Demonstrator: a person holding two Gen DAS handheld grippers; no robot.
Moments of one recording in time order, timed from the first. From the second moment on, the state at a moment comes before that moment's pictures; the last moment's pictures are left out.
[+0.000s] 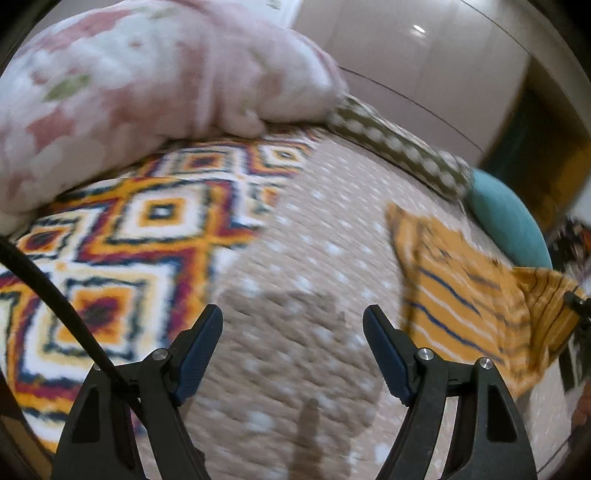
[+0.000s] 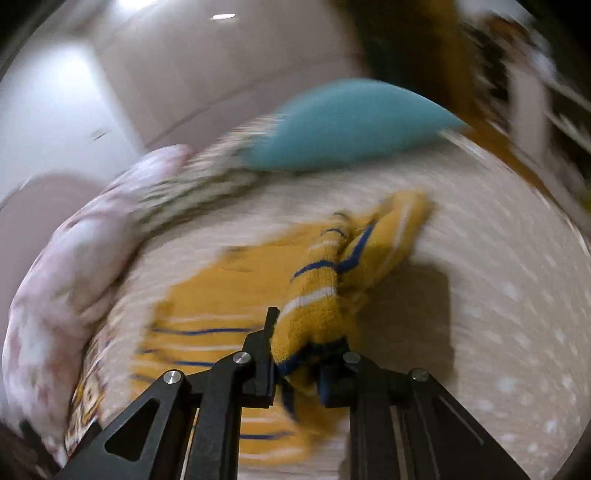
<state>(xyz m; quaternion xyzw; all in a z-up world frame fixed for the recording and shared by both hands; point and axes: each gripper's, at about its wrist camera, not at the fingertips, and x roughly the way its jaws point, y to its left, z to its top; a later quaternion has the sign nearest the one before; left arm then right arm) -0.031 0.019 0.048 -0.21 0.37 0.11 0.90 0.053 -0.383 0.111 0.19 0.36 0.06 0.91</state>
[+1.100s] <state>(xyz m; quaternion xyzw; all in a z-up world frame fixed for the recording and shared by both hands) -0.003 0.003 0.045 -0.23 0.38 0.03 0.90 0.024 -0.281 0.084 0.07 0.40 0.18 0.90</state>
